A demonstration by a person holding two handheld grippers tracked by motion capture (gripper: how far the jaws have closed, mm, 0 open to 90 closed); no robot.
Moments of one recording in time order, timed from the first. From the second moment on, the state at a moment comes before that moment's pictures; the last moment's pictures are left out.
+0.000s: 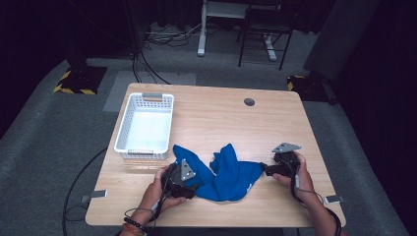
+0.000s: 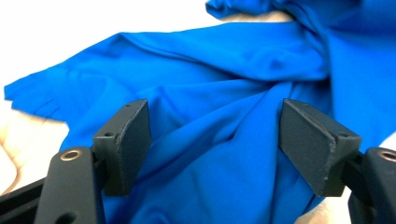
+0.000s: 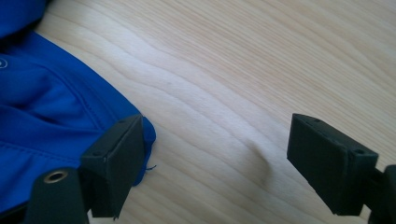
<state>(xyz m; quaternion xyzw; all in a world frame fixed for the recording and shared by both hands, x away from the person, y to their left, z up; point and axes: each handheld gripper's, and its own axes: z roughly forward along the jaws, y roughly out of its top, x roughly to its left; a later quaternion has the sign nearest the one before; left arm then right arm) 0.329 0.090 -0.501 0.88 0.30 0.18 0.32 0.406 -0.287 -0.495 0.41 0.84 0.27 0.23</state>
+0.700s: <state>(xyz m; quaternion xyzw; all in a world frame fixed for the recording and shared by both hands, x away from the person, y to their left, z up) 0.313 0.074 -0.497 0.90 0.27 0.17 0.30 0.421 -0.335 -0.494 0.49 0.79 0.21 0.30</state>
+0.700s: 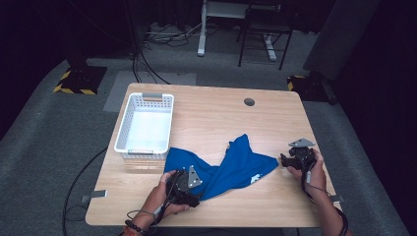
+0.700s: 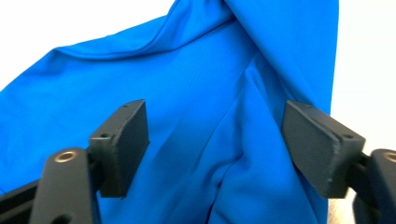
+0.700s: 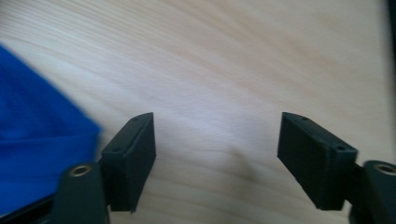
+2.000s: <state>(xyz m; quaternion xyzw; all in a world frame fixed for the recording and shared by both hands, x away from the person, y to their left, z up) 0.320 0.070 -0.498 0.91 0.25 0.15 0.30 0.424 -0.318 -0.496 0.45 0.81 0.26 0.26</state>
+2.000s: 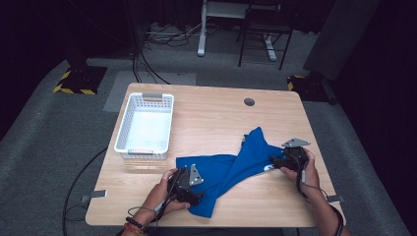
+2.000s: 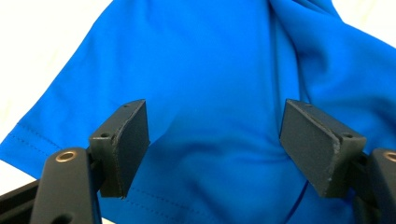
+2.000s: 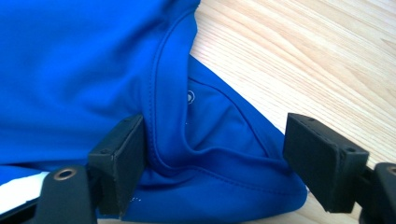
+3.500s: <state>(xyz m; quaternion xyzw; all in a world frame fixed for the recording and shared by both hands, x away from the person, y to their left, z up) 0.326 0.081 -0.498 0.89 0.29 0.19 0.29 0.357 -0.201 -0.498 0.22 0.90 0.37 0.08</state>
